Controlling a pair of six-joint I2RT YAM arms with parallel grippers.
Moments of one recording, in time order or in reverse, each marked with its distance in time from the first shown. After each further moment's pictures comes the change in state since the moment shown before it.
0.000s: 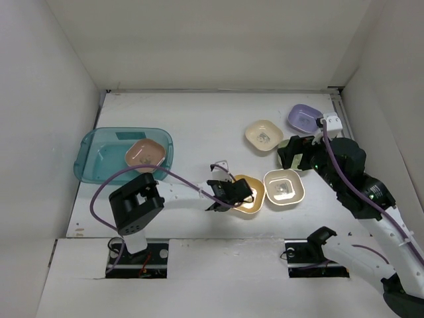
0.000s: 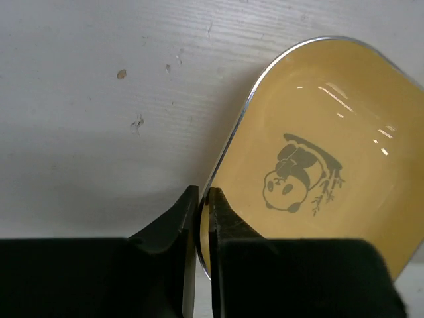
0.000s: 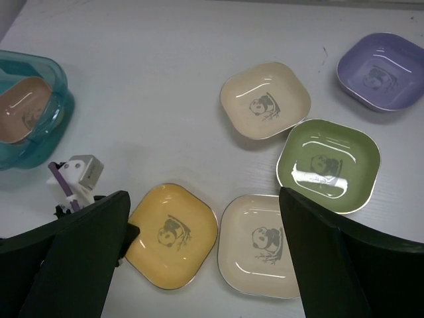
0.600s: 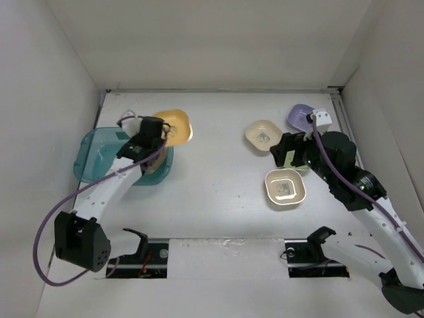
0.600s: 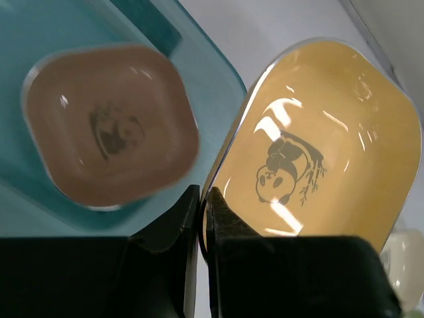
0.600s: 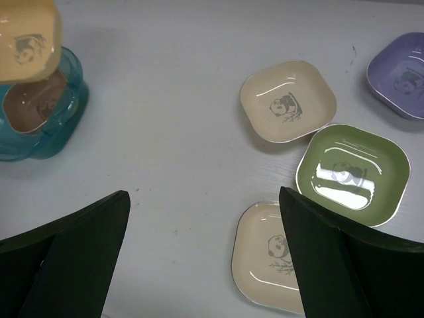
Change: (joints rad) left arm 0.779 -0.497 -0.003 -0.045 0.020 0.286; right arm 0.000 0.067 0.000 0.046 -0.063 0.000
